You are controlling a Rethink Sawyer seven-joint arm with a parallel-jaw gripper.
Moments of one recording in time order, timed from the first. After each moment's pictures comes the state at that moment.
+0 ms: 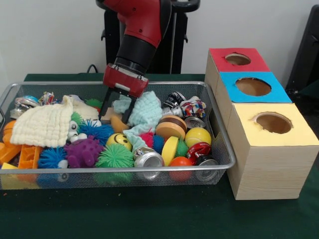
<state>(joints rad) 0.11 -0.14 -0.61 1.75 -0.24 -0.57 2.23</state>
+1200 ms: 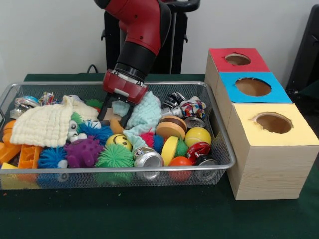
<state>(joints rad) 0.15 -0.04 -0.66 1.75 -0.11 -0.69 2.23</state>
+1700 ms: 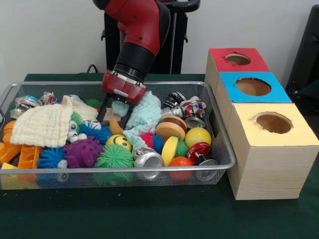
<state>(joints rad) 0.15 -0.04 -0.67 1.75 -0.11 -0.70 2.23</state>
